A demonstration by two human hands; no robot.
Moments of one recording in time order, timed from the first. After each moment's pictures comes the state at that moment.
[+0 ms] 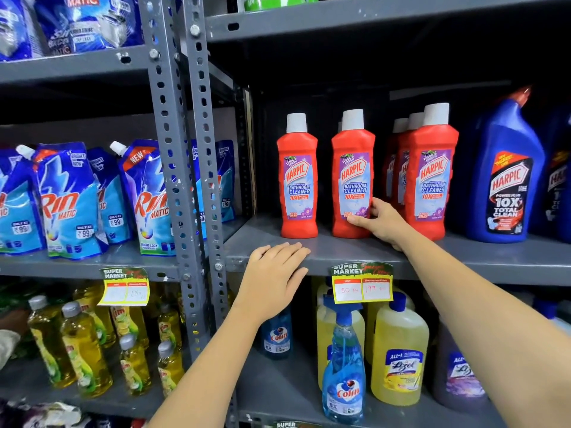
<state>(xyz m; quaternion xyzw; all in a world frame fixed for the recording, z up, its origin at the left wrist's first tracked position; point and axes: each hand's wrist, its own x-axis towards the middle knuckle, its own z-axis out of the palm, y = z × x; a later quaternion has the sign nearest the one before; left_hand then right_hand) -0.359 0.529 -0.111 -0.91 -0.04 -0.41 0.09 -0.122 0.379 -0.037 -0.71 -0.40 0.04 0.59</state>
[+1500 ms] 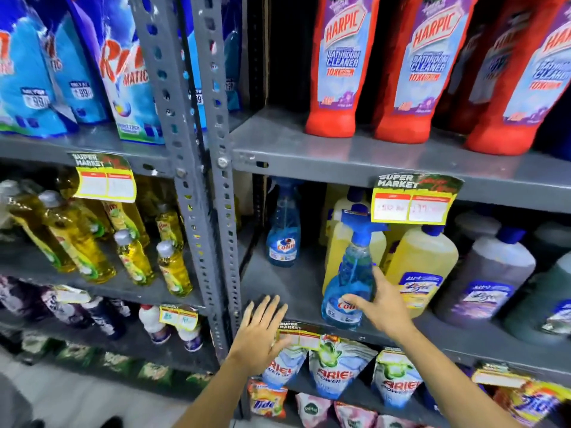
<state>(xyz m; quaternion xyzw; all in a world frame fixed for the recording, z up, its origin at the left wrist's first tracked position) -0.423 0.540 -0.423 -0.99 -0.15 -0.02 -0.04 -0.221 0.345 -0.317 -0.84 -0.33 0.09 0.41</state>
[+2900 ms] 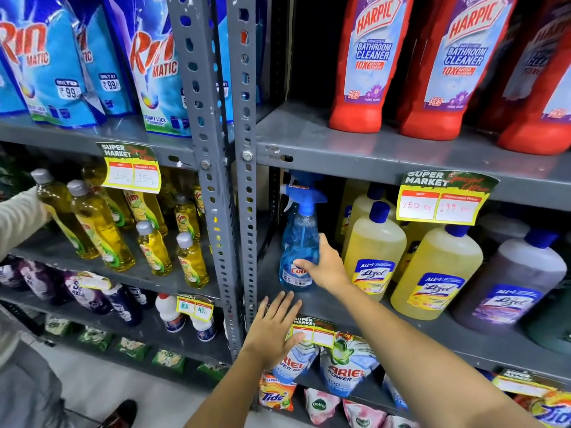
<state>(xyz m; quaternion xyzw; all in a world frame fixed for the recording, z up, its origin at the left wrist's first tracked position) -0.426 0.540 -0.426 -0.99 -0.17 -0.01 -0.02 -0.264 0.485 -0.299 -0.83 -0.36 0.14 0.41</state>
